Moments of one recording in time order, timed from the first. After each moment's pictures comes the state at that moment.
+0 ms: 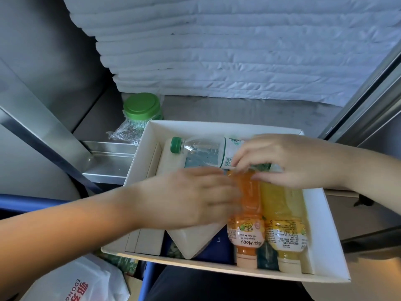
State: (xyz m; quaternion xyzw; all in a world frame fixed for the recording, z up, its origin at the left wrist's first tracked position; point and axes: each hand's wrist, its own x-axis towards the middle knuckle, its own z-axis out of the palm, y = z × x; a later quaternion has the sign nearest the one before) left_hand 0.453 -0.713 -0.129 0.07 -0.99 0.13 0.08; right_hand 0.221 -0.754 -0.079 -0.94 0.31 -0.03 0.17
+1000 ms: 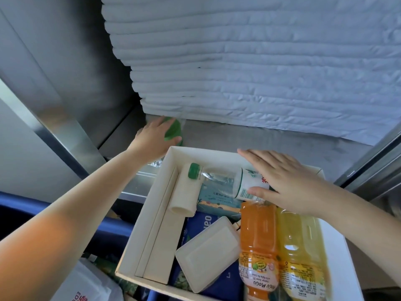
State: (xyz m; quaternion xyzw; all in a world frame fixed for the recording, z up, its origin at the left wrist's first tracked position) left_hand 0.546 -0.876 -0.136 0.67 -0.72 -0.09 0.14; right_hand 0.231 -0.785 -0.114 -0.90 0.44 0.00 0.02
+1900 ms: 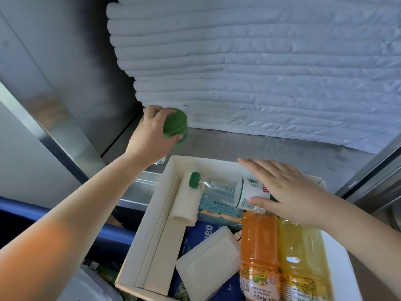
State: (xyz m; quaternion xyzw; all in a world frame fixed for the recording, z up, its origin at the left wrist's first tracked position) left_hand 0.535 -0.863 -0.103 0.62 -0.72 0.00 0.31; right_hand 0.229 -0.787 -0.117 -0.90 0.43 -0.03 0.04
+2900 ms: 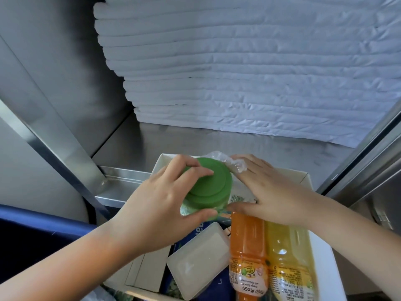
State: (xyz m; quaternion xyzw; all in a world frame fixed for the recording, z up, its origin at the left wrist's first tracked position) left_hand 0.476 -0.718 -0.078 0.48 -0.85 -0.05 0.21; right_hand 0.247 -0.771 -0.096 -0.92 0.37 -0.11 0.10
